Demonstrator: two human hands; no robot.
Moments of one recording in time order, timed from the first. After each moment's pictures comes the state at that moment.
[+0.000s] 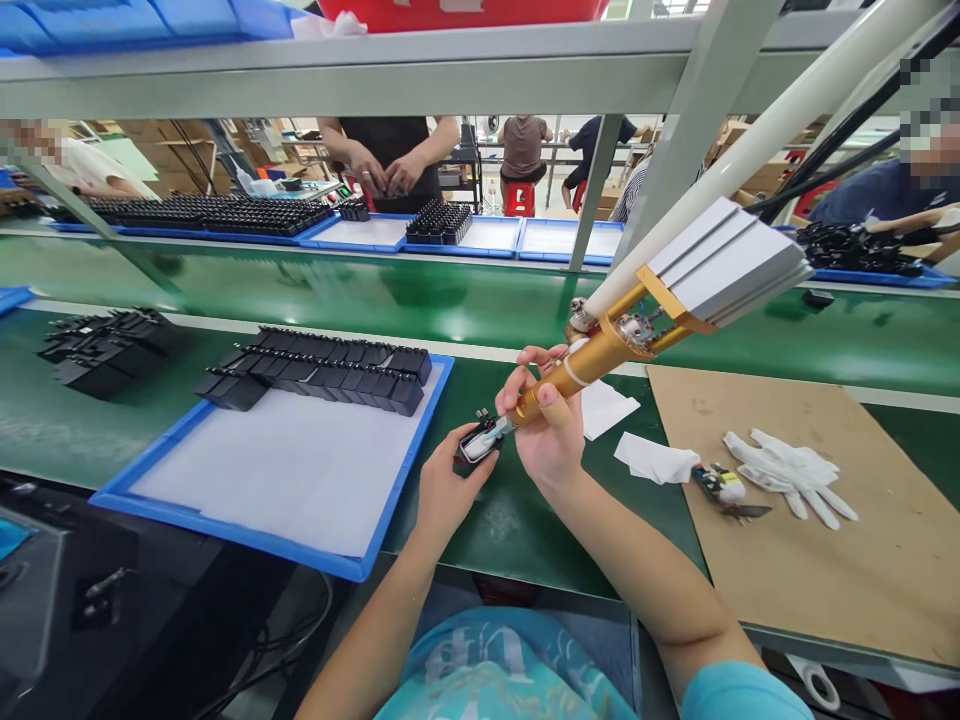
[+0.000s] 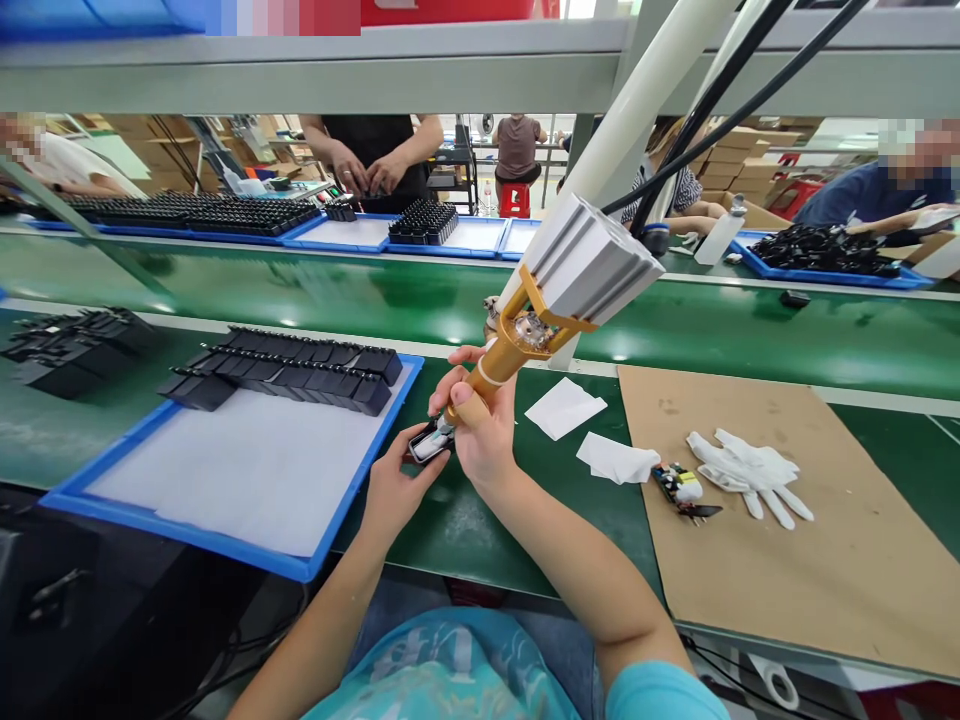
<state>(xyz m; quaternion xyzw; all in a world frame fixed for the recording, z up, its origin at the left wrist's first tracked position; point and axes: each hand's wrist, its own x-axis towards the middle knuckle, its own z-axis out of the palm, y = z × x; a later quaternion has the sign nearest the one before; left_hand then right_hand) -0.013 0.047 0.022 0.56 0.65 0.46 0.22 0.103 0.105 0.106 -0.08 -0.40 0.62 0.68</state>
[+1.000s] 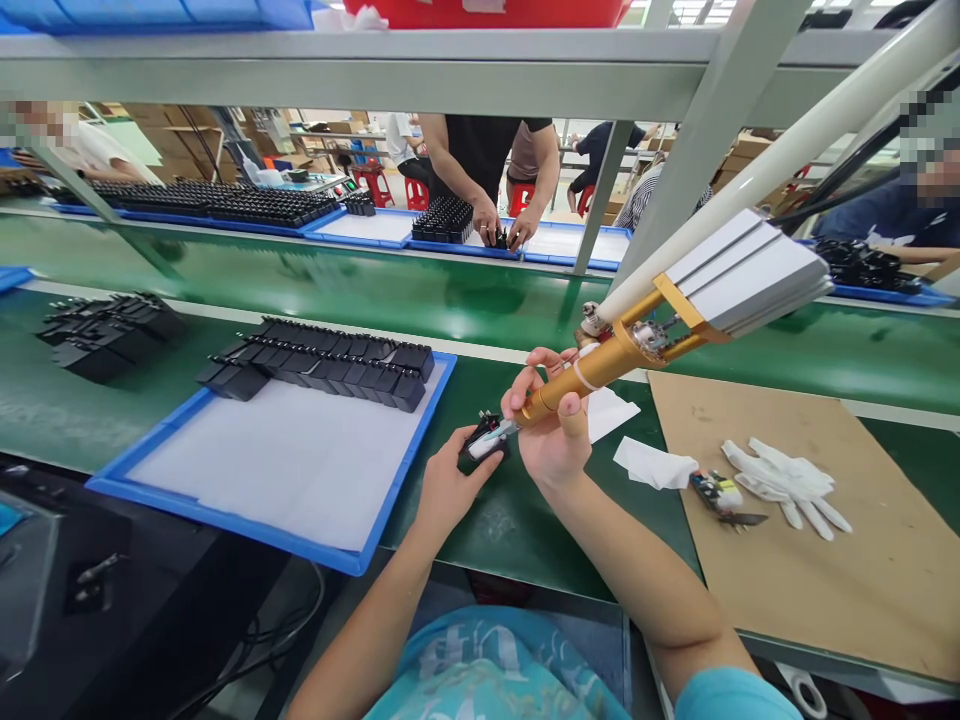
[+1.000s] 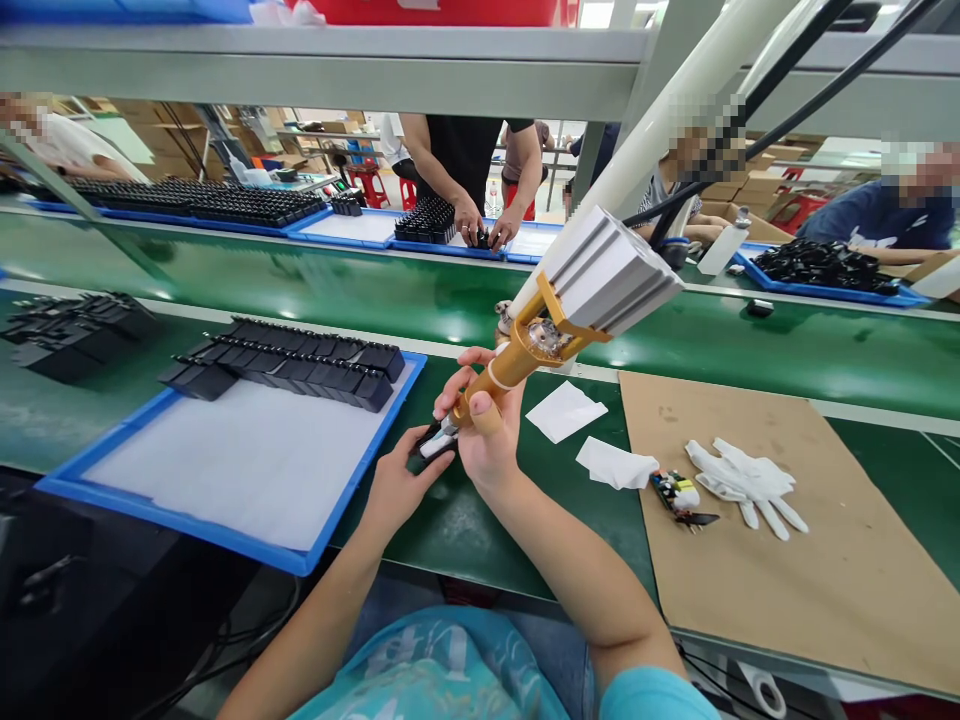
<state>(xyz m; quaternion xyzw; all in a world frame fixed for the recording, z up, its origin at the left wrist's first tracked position) -0.015 0.048 0.020 0.57 0.66 0.41 0.26 0.103 0.105 0.104 -0.06 -0.42 0.59 0.69</state>
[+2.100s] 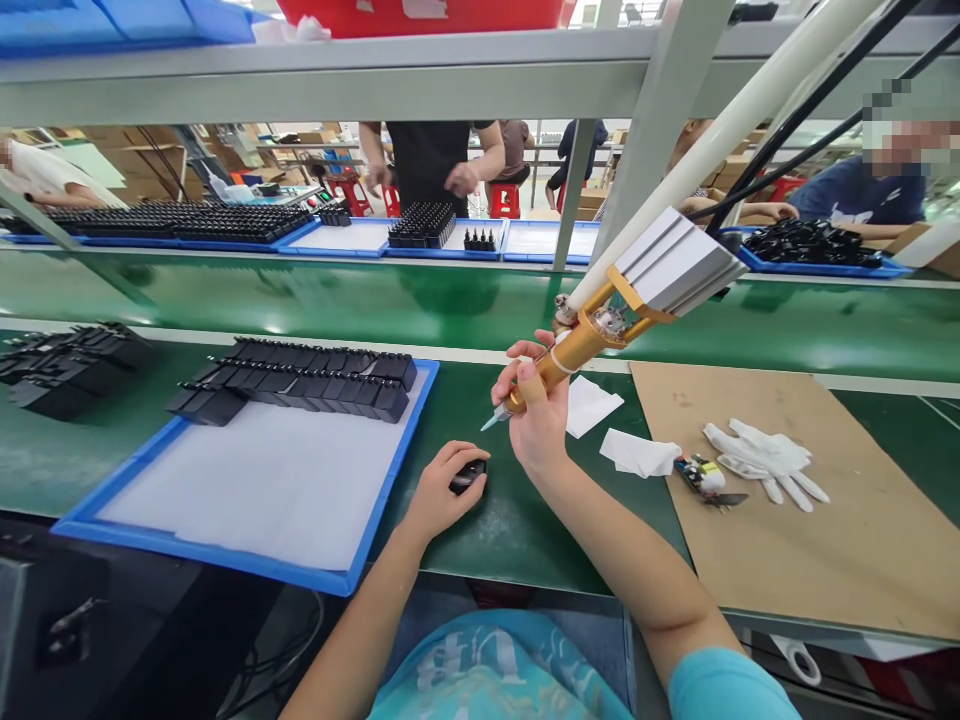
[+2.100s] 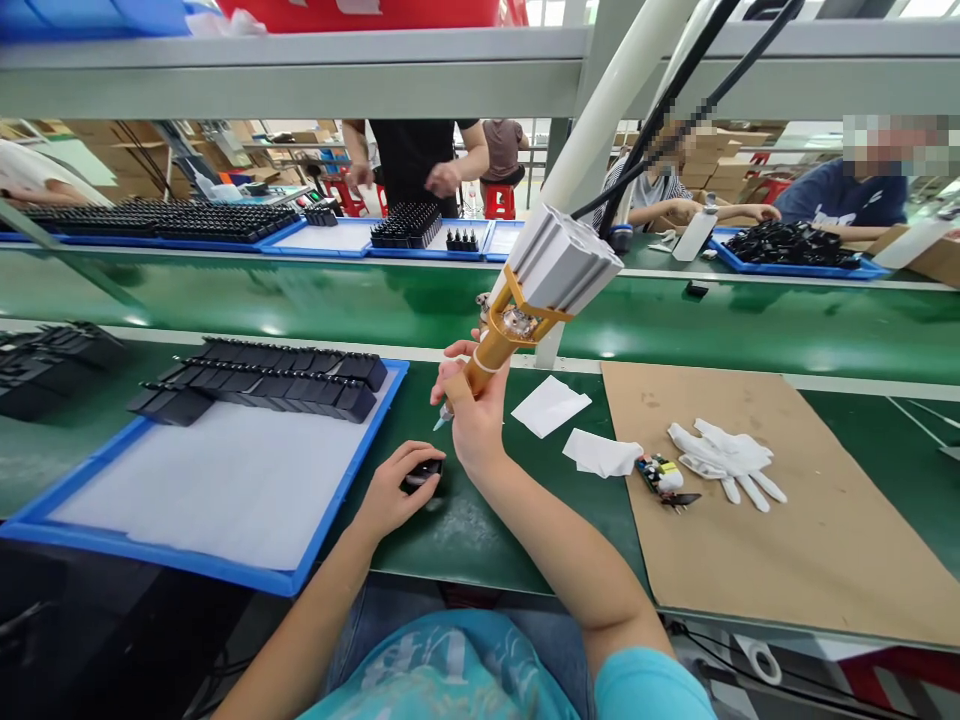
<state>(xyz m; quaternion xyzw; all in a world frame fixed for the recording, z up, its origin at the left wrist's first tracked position) -0.030 0.054 -0.004 0.75 0.50 0.40 0.18 0.106 0.120 0.104 -0.18 -0.40 0.55 0.71</state>
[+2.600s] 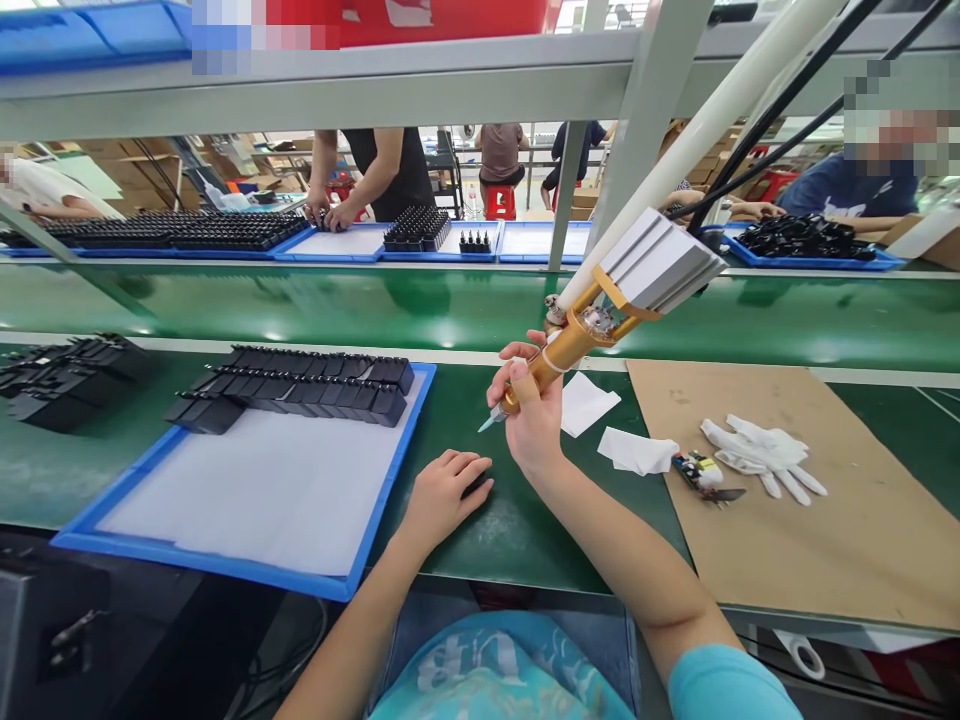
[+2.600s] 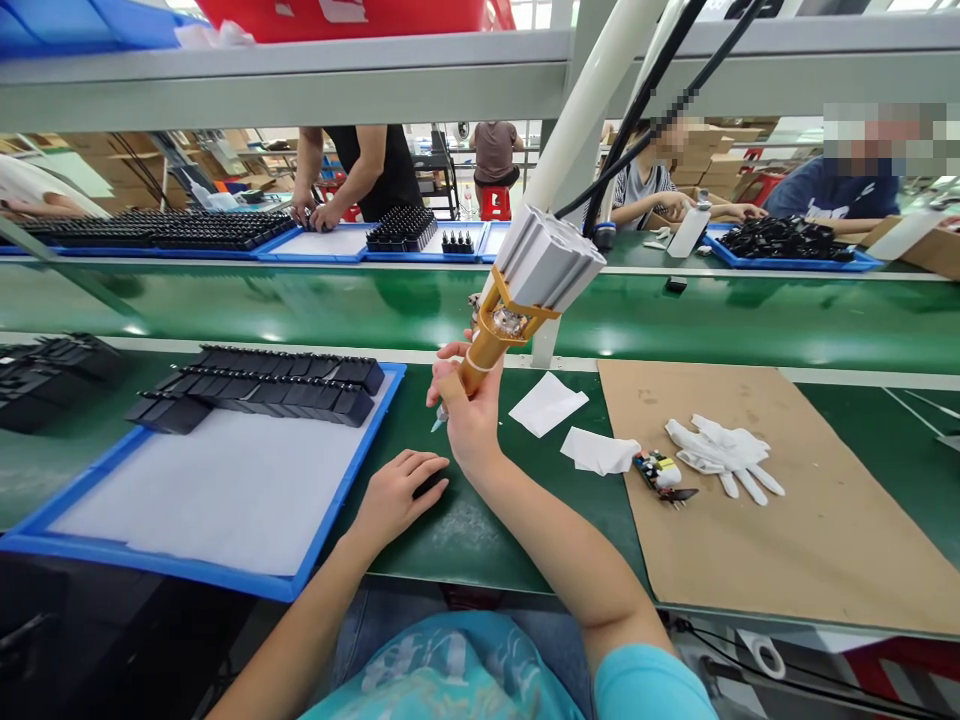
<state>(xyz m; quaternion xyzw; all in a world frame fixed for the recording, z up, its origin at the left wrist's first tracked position) -0.028 0.054 0.000 0.82 0.50 0.27 0.03 0.108 0.121 0.104 -0.20 -0.40 0.55 0.70</state>
